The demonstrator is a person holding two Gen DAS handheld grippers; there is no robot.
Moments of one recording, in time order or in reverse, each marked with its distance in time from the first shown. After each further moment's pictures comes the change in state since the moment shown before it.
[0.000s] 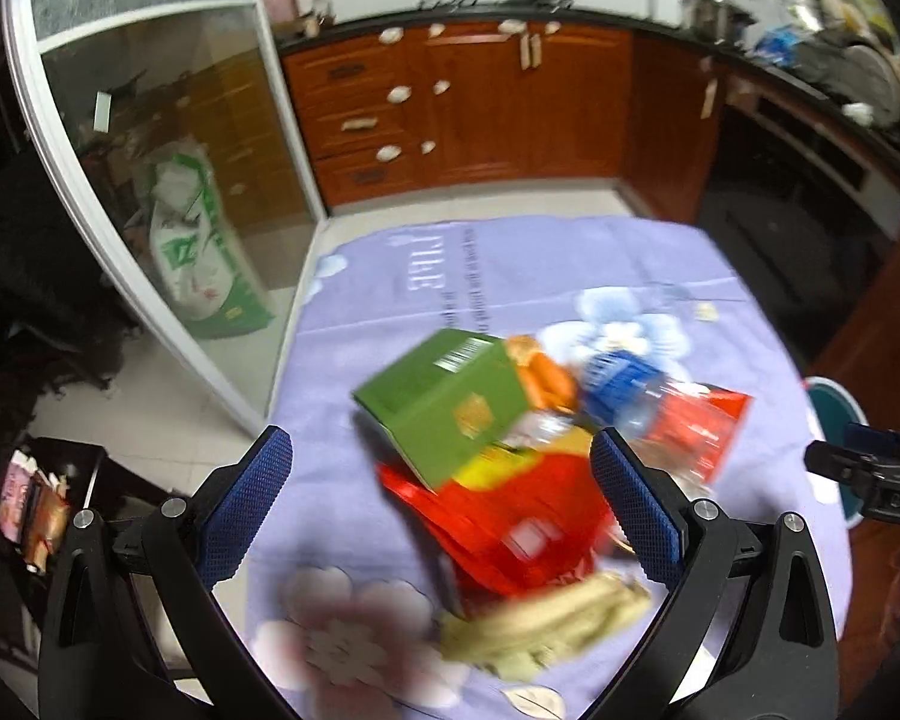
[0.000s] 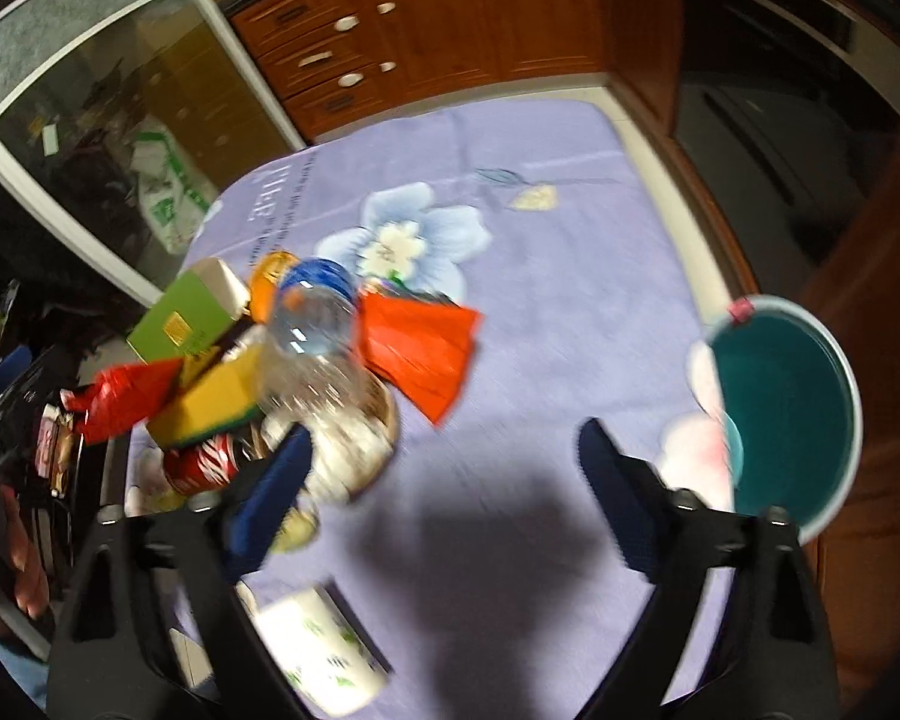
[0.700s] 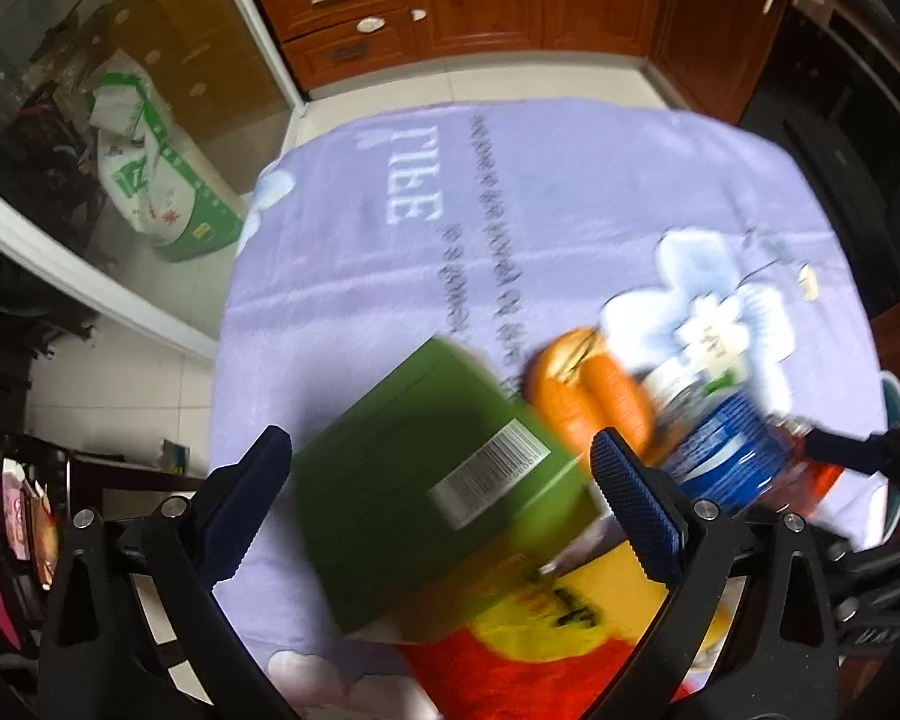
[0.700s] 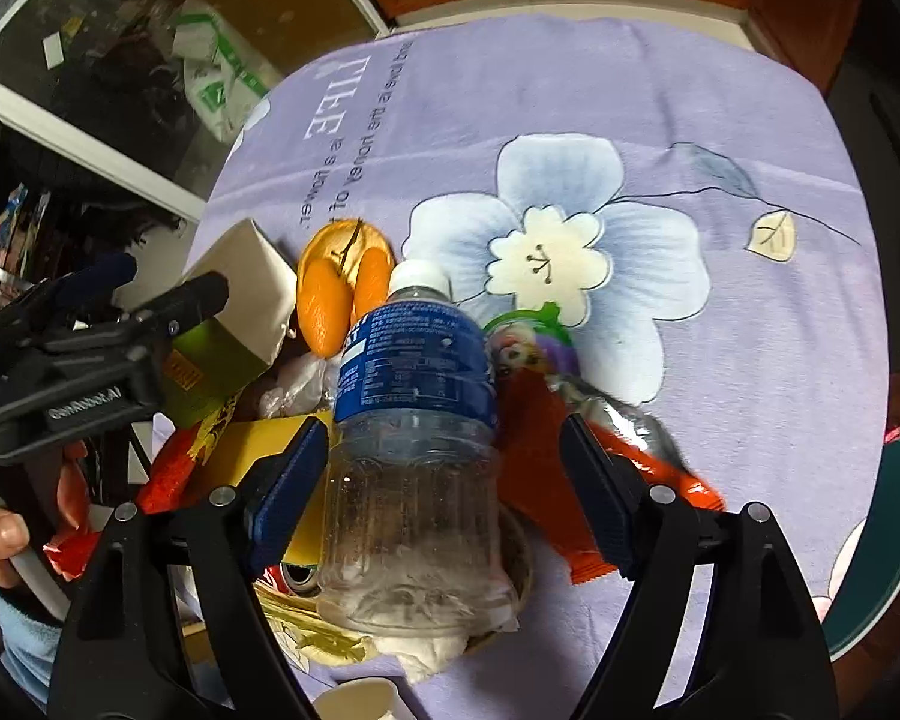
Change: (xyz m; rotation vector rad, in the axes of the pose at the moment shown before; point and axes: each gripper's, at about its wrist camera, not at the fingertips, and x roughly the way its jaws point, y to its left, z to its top) left arm 0.149 -0.004 0.049 0.029 0.340 -0.016; right arm 0.124 0.066 0.077 -0.136 0.318 0.139
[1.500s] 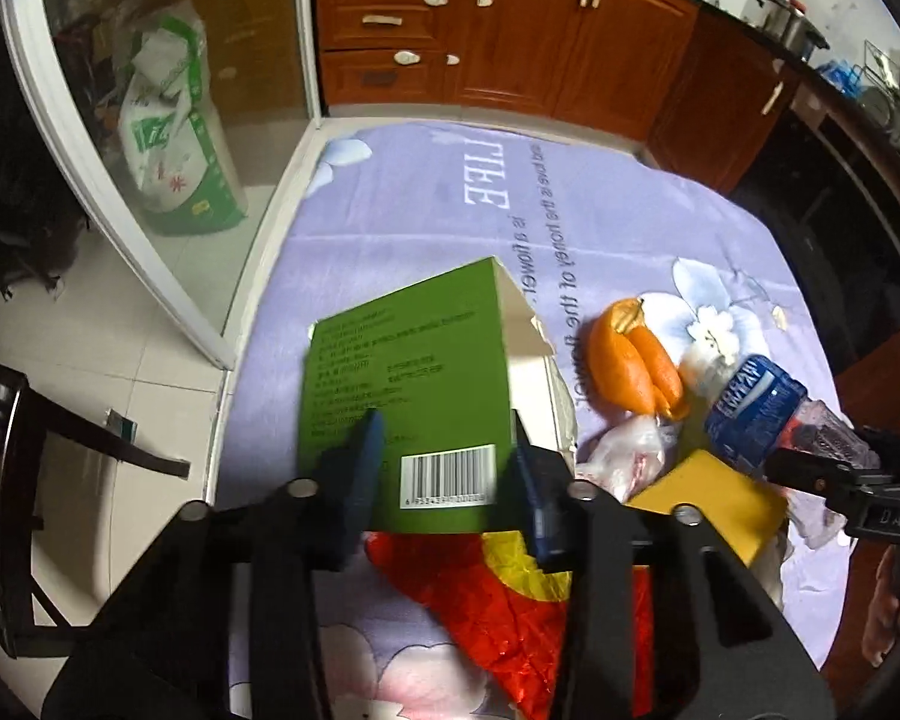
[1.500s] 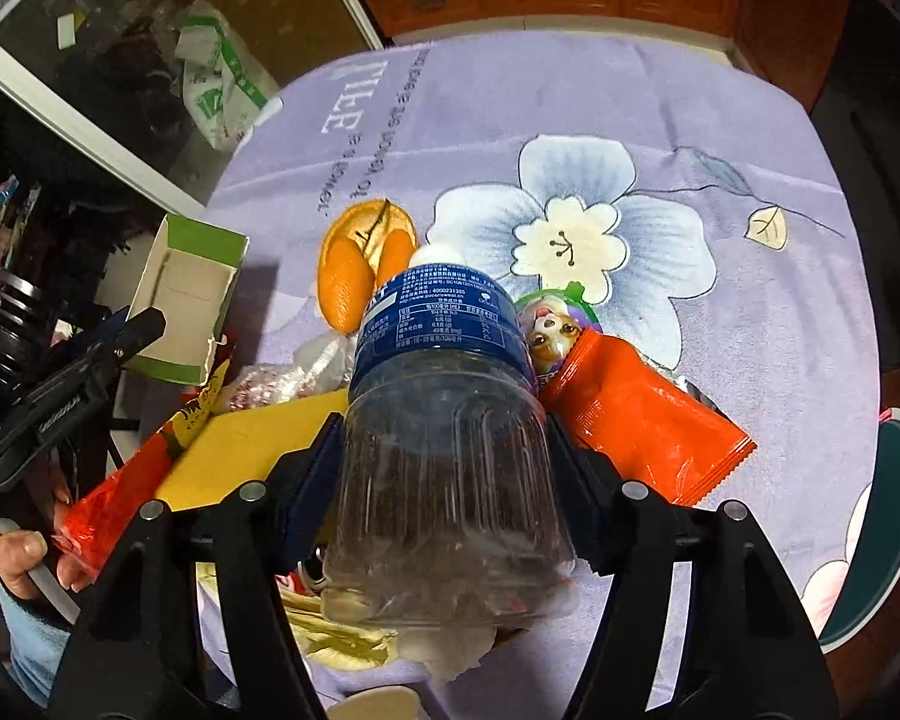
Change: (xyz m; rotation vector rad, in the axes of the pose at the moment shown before) left arm -0.019 0.075 -0.070 -0.169 -0.166 -0.140; right arm -0.006 0.025 -0.020 -0.012 -0.089 -0.064
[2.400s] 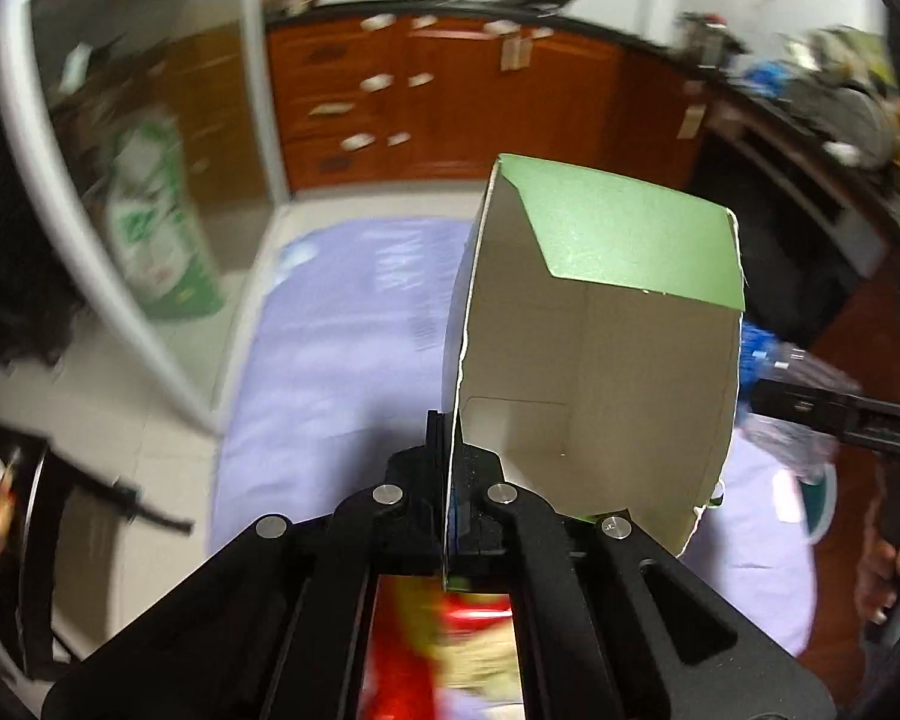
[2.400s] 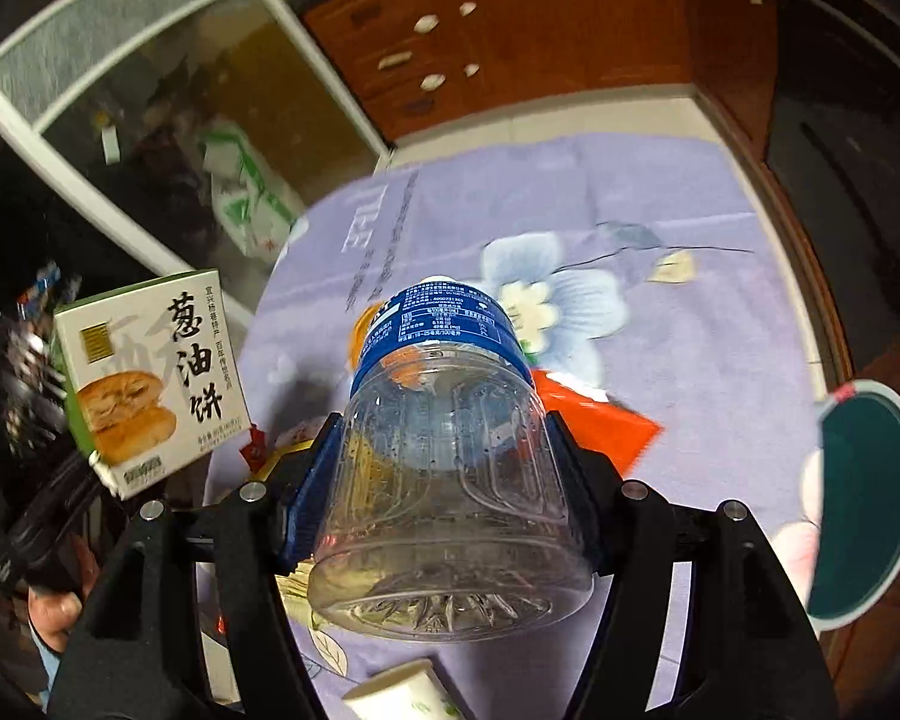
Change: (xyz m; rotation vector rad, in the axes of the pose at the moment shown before) left arm -0.102 -0.081 -0.020 0.157 -0.183 -0.078; right arm -0.103 -0.041 -0.035 0.108 -0.246 0.085
